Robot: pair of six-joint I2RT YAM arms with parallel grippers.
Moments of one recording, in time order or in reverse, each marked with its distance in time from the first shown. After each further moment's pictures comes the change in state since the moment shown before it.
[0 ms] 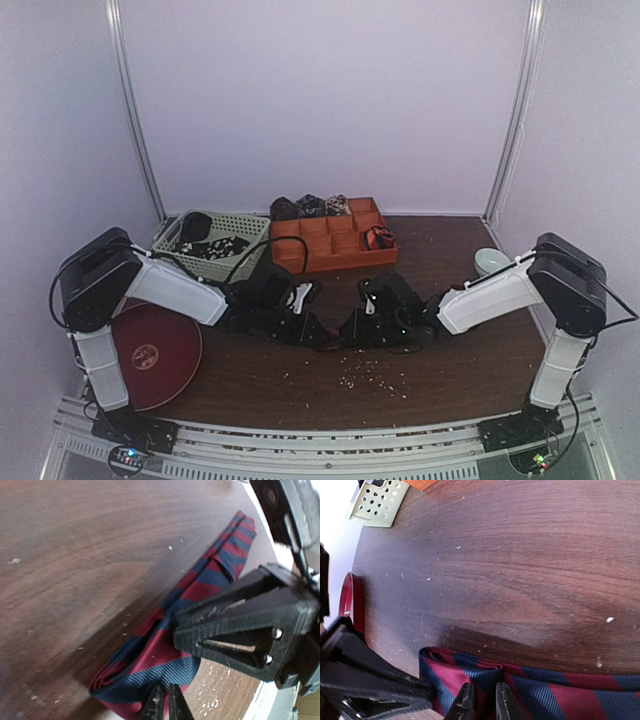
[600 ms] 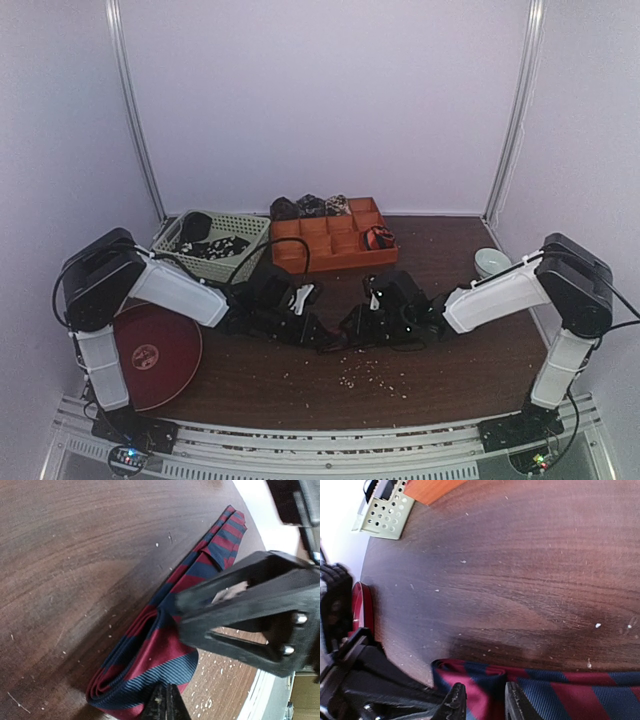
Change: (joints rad) left arm -0.001 0.016 -0.009 0.047 0.057 -0.009; right arm -0.023 -0.035 -0.026 0.033 0.013 0.026
